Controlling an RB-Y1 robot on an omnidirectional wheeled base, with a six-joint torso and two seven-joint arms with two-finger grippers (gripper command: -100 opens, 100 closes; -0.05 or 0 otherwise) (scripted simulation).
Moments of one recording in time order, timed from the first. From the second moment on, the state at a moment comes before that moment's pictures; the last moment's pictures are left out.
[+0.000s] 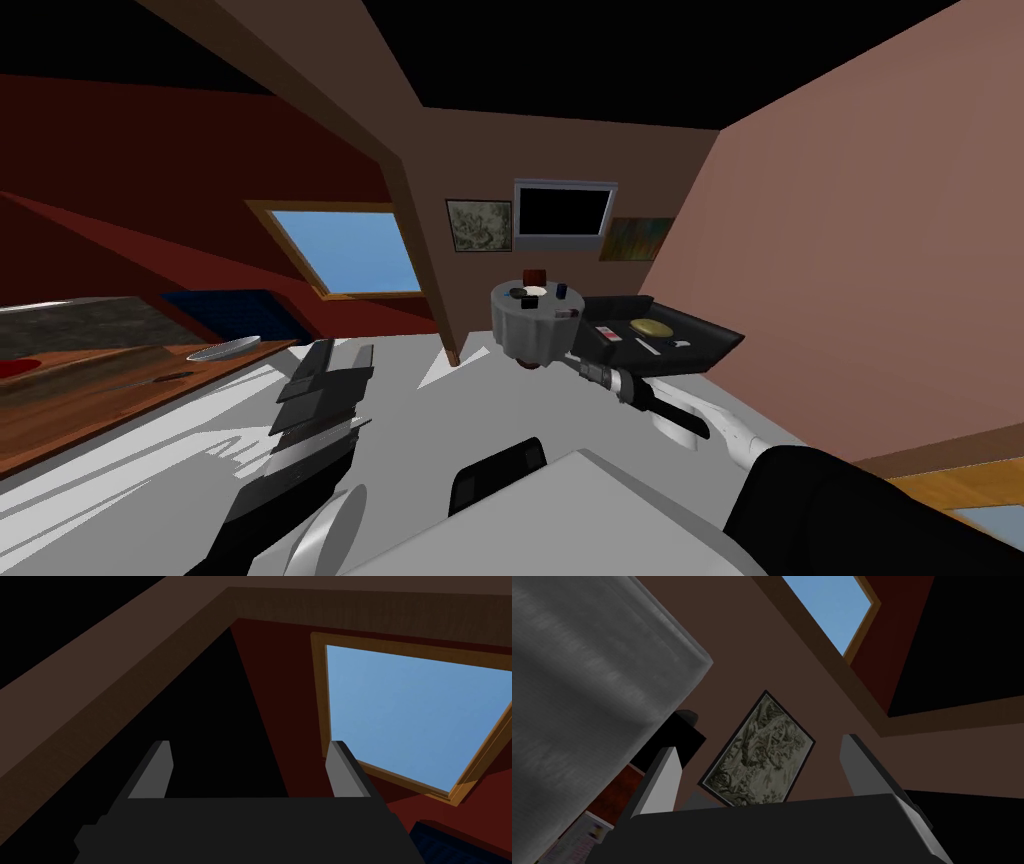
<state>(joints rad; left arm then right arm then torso) 0.52 0.00 0.05 -2.29 0.06 -0.41 -0.04 0.58 -1.07 0.07 -1.74 0.14 -0.77 -0.05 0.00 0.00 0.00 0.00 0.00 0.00</state>
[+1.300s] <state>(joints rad) 0.52 0.00 0.05 -2.29 0.06 -0.41 -0.04 0.58 -1.43 0.09 -1.55 0.23 -0.86 -0.05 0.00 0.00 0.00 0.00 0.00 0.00</state>
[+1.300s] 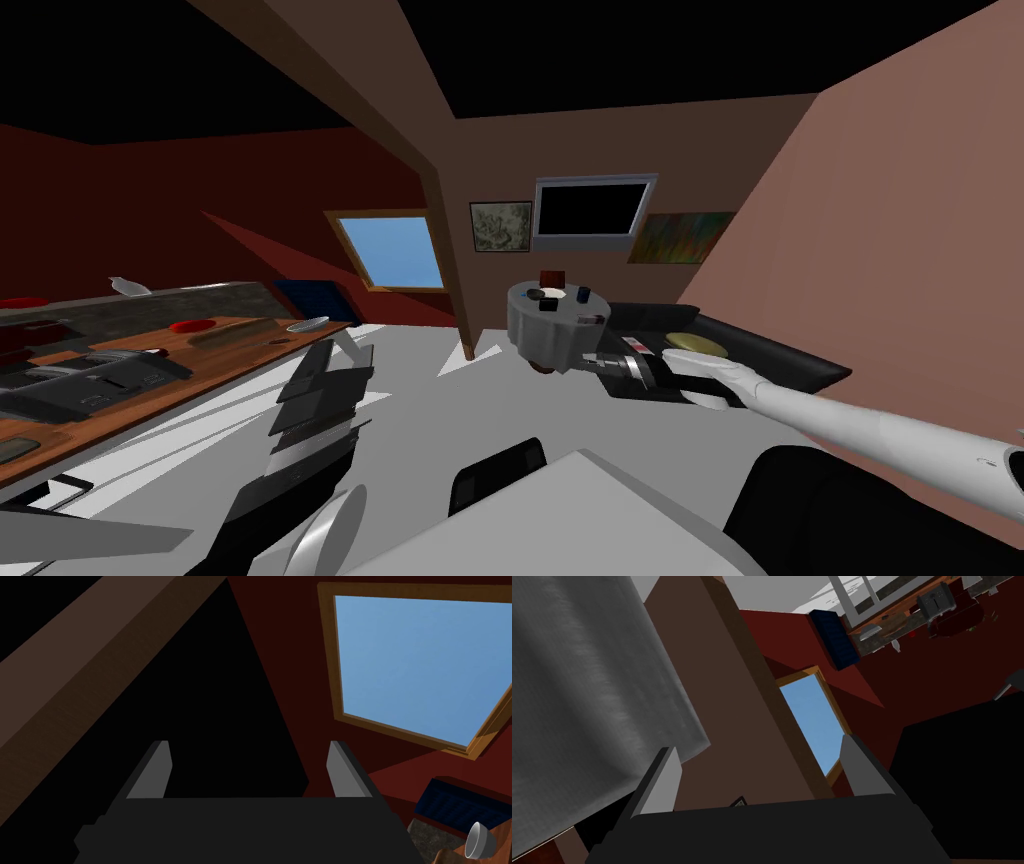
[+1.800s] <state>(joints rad) 0.52 0.00 0.05 -2.29 0.06 -0.41 -0.04 0.56 -1.58 0.10 -1.47 0.28 -0.89 -0.05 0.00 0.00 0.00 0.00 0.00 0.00</state>
